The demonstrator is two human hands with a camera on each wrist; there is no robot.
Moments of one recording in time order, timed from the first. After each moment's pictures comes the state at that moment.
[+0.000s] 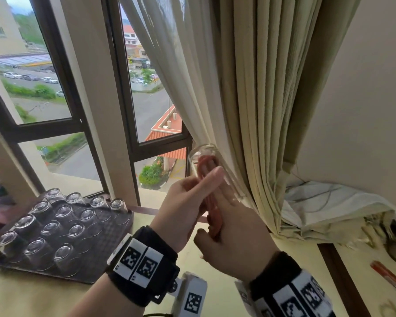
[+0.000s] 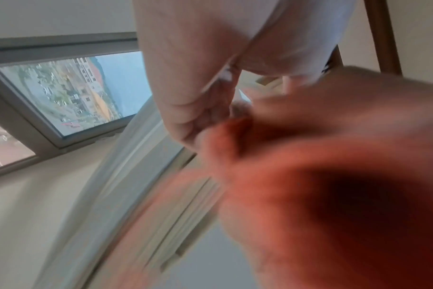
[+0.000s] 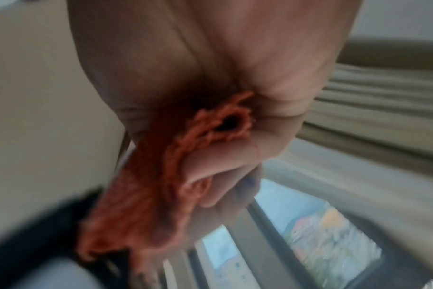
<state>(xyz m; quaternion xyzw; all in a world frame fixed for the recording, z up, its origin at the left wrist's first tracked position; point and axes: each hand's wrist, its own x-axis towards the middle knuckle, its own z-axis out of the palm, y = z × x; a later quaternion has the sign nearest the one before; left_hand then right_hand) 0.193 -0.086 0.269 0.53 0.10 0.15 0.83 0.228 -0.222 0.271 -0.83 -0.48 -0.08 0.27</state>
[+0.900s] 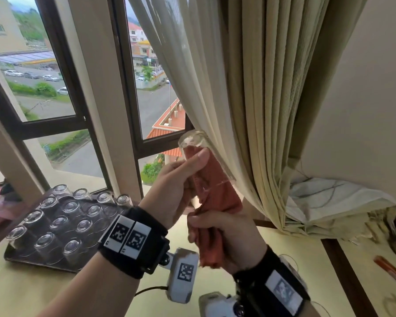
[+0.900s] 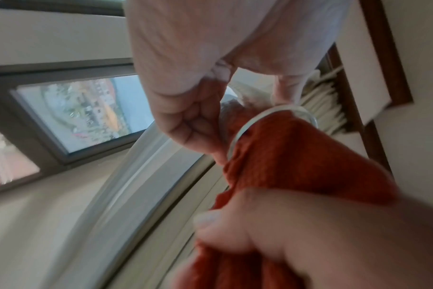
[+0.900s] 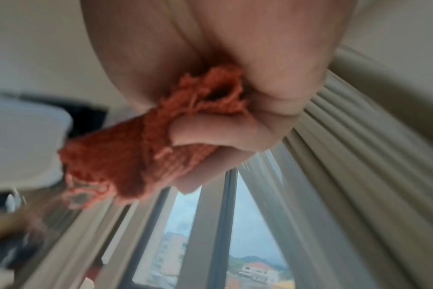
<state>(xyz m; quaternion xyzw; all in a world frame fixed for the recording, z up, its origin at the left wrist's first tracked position) 0.181 -0.048 0.285 0.53 0.06 0.14 0.83 0.196 -0.192 0.281 -0.46 -0.17 0.40 0.78</state>
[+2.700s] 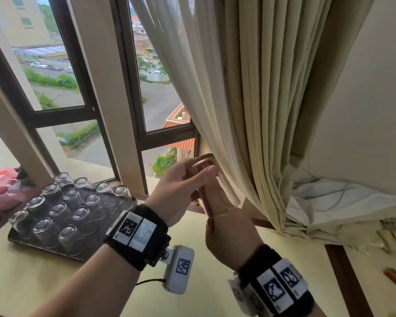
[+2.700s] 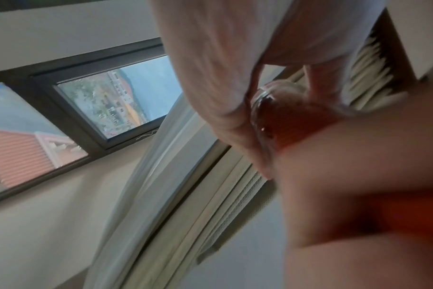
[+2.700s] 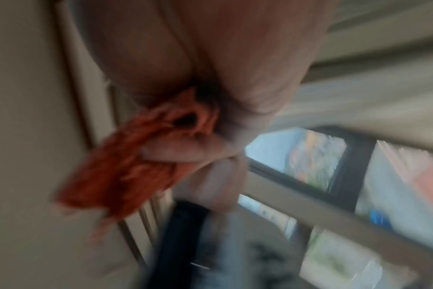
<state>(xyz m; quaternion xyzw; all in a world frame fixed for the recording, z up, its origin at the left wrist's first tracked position) 0.223 -0.071 0.243 0.58 0.06 0.17 0.80 0.264 -0.228 0.218 -0.86 -0.46 -0.04 0.21</state>
